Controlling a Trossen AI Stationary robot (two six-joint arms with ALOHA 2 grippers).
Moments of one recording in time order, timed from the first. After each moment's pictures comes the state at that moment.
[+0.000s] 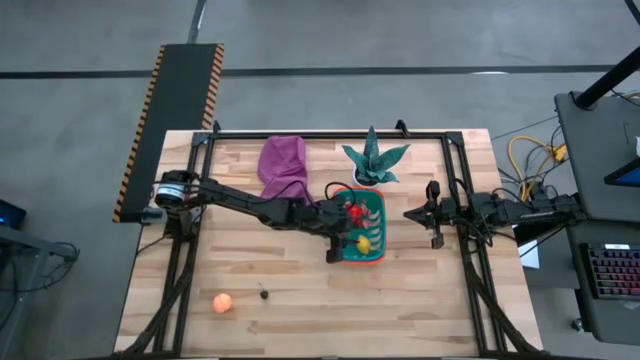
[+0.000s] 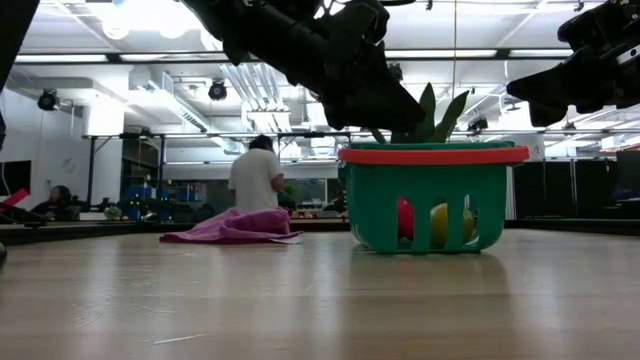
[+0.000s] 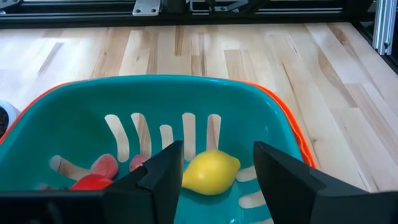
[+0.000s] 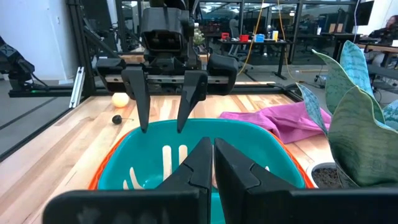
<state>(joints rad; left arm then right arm) -0.07 1.86 1.26 0.10 -0.02 -0.02 0.10 0.05 0.02 -0.01 0.13 0.00</state>
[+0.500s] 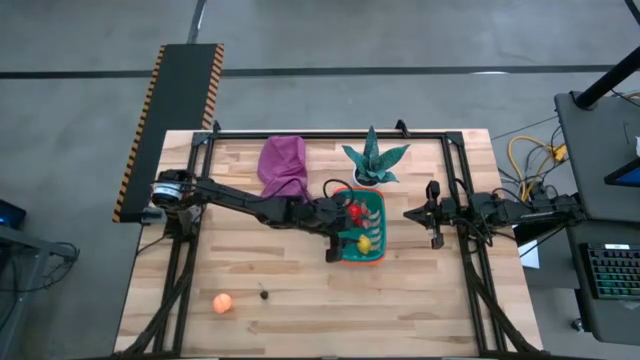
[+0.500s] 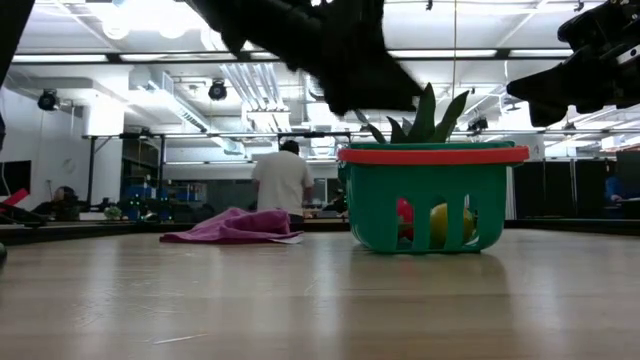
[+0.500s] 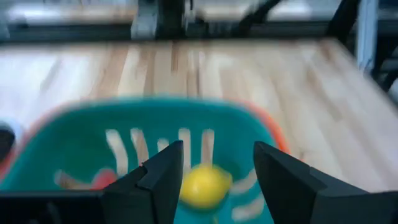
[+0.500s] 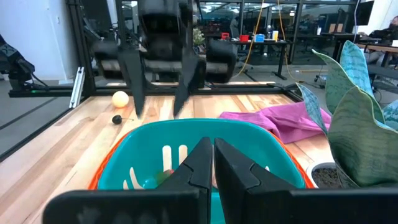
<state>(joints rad) -0.08 1.83 1.26 0.10 0.00 -0.02 0.10 0.05 0.02 -0.01 0.13 0.00</state>
